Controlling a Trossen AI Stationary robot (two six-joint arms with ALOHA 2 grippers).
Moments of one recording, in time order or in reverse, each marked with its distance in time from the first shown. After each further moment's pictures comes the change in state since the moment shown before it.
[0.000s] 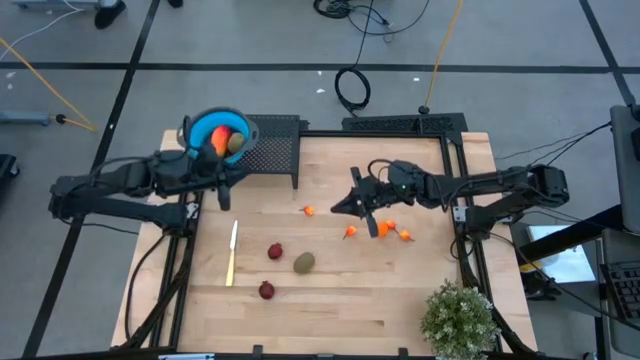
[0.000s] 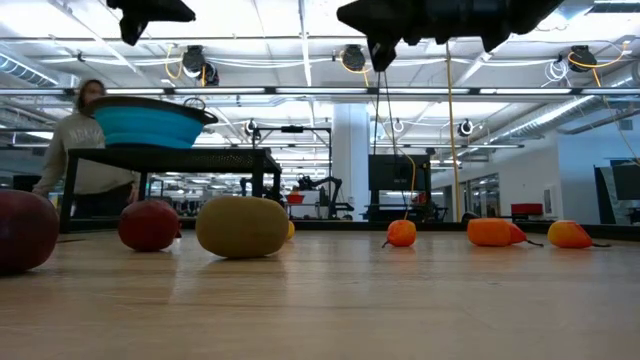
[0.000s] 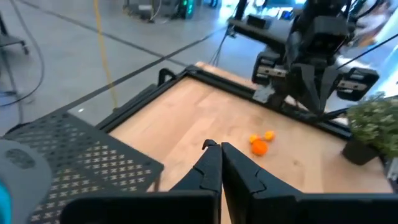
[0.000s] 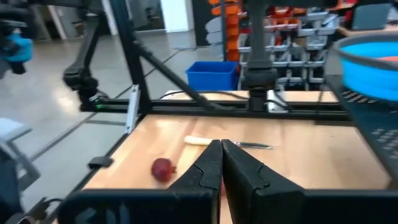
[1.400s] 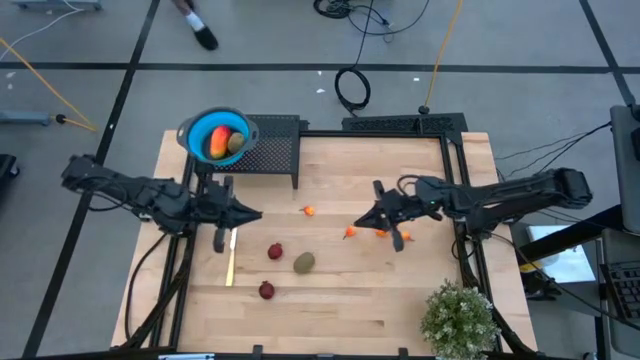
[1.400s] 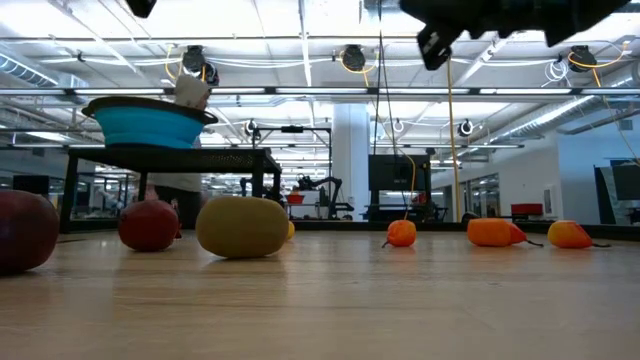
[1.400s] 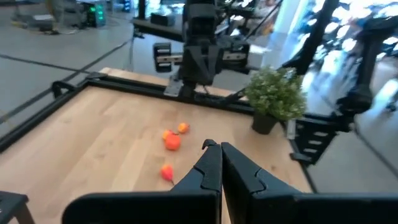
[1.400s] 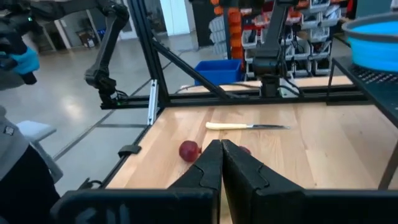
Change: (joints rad) left arm -0.407 0.124 -0.054 0.245 -0.063 0.032; right arm 0.110 -0.281 -0.214 -0.054 0.111 0.083
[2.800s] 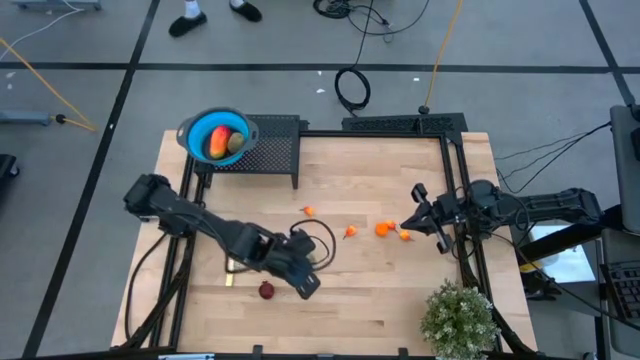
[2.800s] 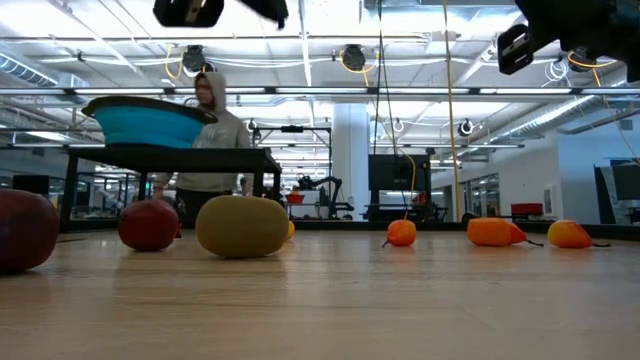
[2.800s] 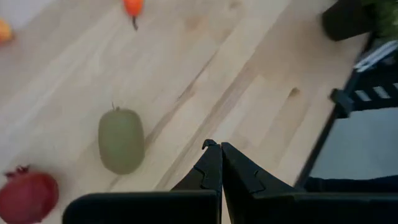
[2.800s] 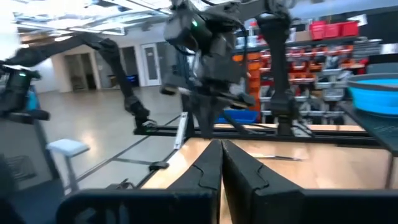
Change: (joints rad) left arm -0.068 0.980 0.765 -0.586 0.118 -0.828; right arm 0.000 -0.640 -0.385 0.001 -0.071 -0.003
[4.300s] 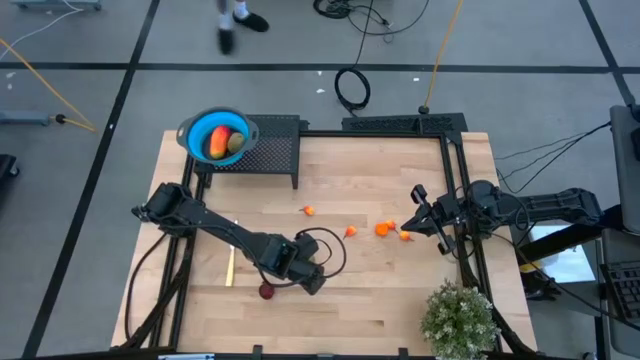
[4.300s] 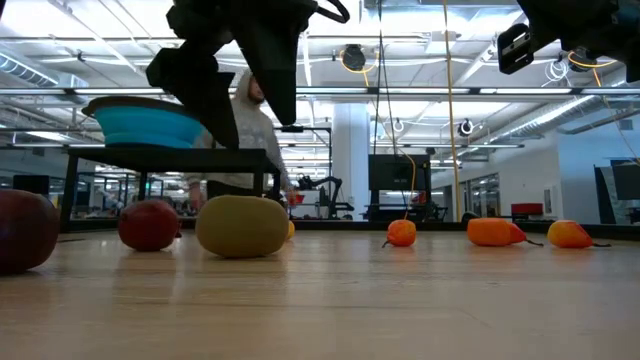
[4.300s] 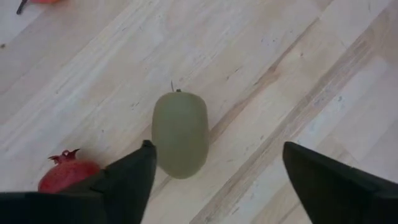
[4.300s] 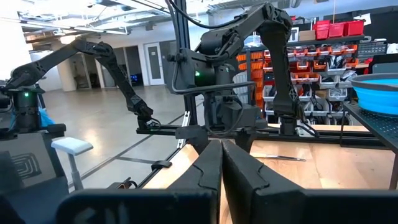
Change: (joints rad) left arm 0.028 0.156 -0.003 -0.122 -0.024 -0.053; right arm 0.000 0.000 0.000 0.000 -0.015 -0.001
